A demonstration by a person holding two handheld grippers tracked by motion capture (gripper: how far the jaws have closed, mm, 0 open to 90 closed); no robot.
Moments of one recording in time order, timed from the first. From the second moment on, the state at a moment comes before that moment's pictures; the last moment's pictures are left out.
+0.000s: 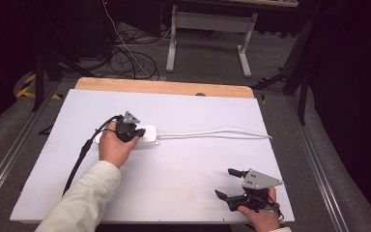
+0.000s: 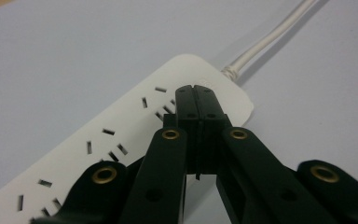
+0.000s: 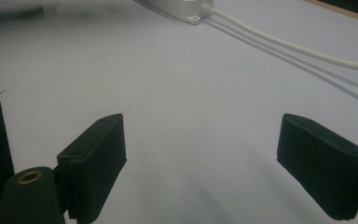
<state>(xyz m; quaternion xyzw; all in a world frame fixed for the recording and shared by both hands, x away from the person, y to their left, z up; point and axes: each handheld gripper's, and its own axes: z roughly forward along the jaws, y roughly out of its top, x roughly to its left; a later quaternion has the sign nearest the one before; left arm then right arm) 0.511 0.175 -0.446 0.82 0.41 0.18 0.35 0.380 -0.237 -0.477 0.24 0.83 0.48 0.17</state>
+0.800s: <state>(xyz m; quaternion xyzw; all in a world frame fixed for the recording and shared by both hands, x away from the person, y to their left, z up) 0.474 0.180 -0.381 0.82 0.36 0.19 0.40 0.382 -0.234 -0.477 0.24 0.83 0.48 0.17</state>
